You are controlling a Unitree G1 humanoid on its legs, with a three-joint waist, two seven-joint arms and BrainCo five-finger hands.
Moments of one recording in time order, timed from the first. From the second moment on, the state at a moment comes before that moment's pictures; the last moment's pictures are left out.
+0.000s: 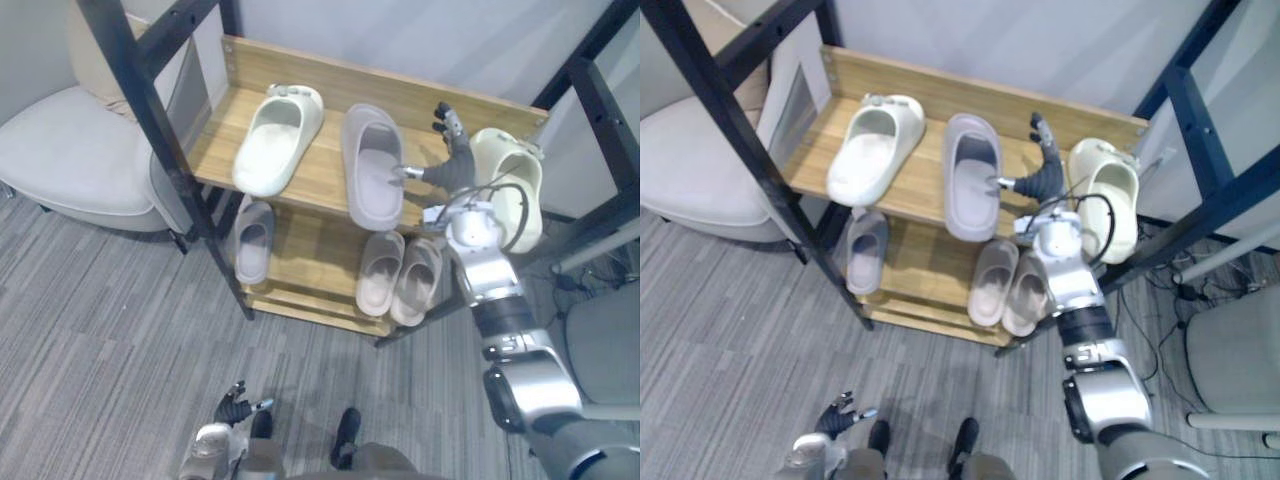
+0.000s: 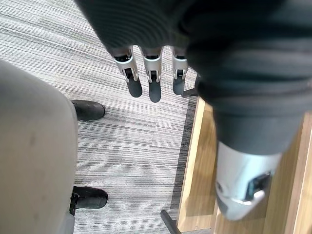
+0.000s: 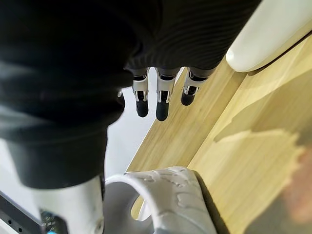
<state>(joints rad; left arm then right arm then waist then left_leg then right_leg) 0.02 0.16 -0.10 0.99 -0.15 -0.14 0.04 -0.73 -0.32 0.04 0.42 -0.12 -0.05 -0.18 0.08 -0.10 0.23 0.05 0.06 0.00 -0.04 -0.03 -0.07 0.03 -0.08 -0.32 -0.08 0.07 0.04</state>
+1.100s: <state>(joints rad) 0.02 0.16 -0.10 0.98 -0.16 -0.14 0.04 -1.02 -0.32 0.10 0.85 -0.12 -0.05 -0.14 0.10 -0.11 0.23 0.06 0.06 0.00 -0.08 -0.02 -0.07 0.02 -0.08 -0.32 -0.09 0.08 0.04</state>
